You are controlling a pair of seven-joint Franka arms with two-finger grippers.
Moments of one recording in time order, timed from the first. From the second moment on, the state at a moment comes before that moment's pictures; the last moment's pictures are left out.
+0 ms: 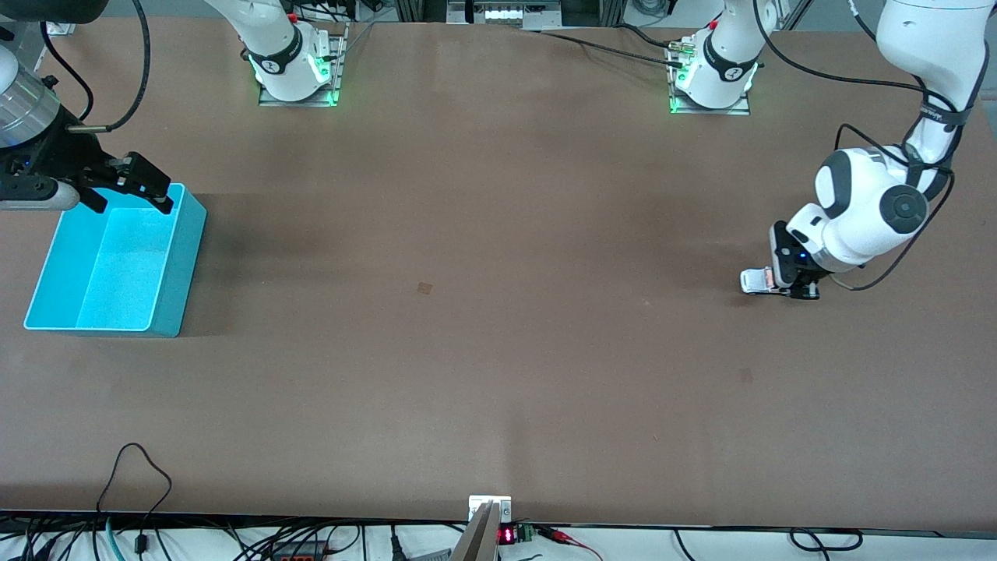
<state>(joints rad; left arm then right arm) 0.24 0.35 -0.05 -2.26 0.08 2.58 1.66 0.03 -0.06 0.03 -1.76 0.00 1.81 0.08</state>
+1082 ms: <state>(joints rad) 0.39 0.39 -0.05 -2.20 0.11 2.58 1.86 0.03 -0.06 0.04 -1.76 0.00 1.83 0.08</state>
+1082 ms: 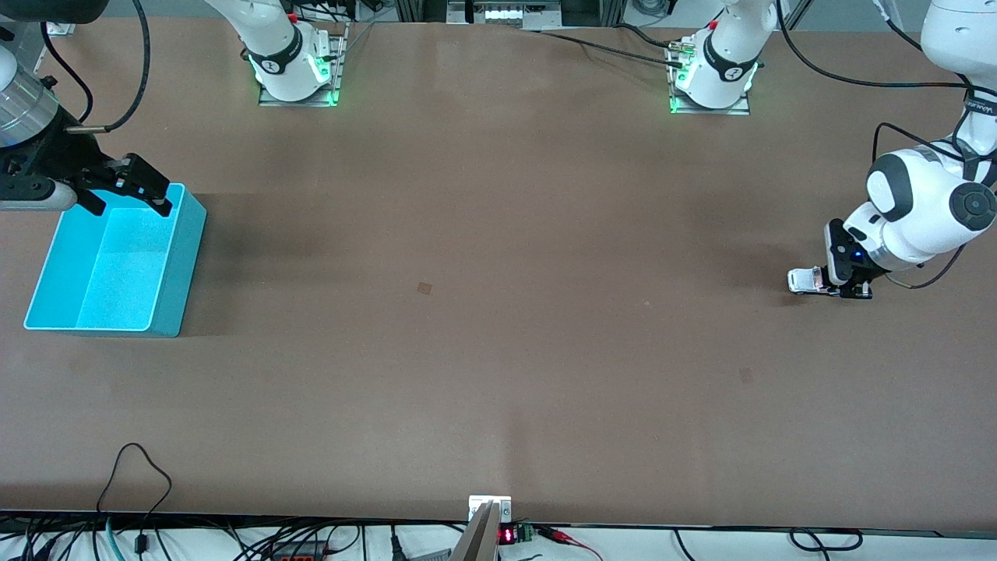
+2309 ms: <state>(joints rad) 0.41 0.44 -0.07 -2.02 0.12 2.31 1.90 0.06 -0.04 0.04 -1.76 0.00 1.84 0.07</state>
